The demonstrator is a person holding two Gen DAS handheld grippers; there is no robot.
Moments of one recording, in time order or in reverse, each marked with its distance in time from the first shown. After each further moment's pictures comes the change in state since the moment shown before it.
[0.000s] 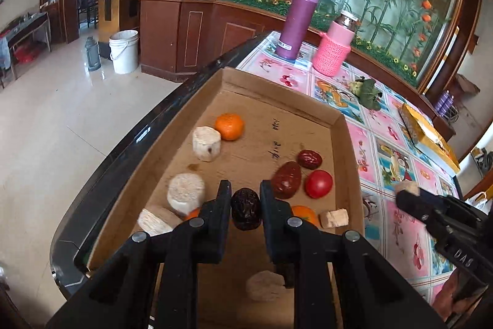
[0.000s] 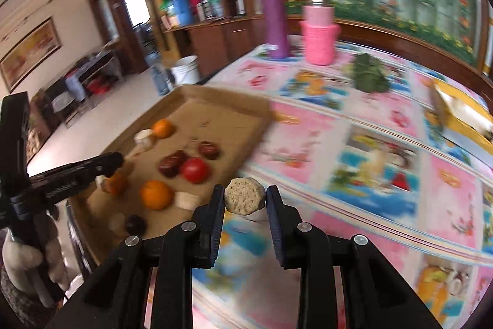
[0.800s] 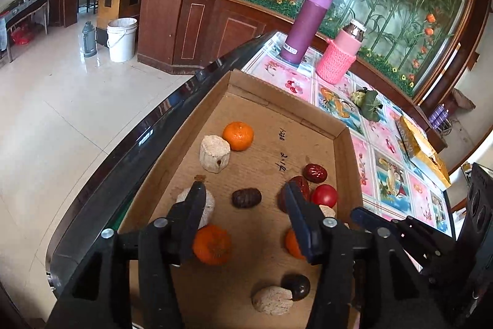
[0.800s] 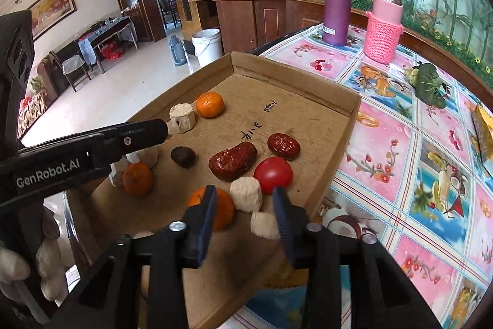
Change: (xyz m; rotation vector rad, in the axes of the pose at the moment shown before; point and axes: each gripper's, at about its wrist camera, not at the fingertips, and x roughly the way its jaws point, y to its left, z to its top) left arm 0.003 0.016 0.011 -0.063 0.020 -0.048; right arm 0.060 0.068 0.004 -0.107 0.090 0.012
